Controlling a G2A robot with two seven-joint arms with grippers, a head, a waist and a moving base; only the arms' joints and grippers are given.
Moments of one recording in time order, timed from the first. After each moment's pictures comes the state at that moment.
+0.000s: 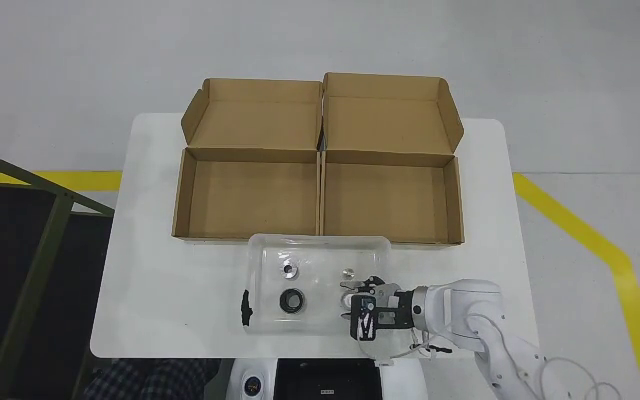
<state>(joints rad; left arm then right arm) -0.01 -0.37 -0.75 -1.25 2.03 -0.40 0.22 -1.48 -1.09 1.18 -2.01 -1.52 -1.00 0.39</state>
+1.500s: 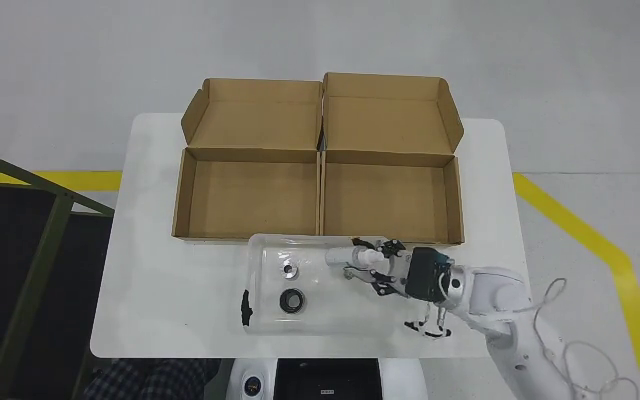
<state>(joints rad) -0.01 -0.37 -0.75 -1.25 2.03 -0.40 0.22 -1.47 -1.06 1.29 -1.92 -1.18 -0.85 -0.09</state>
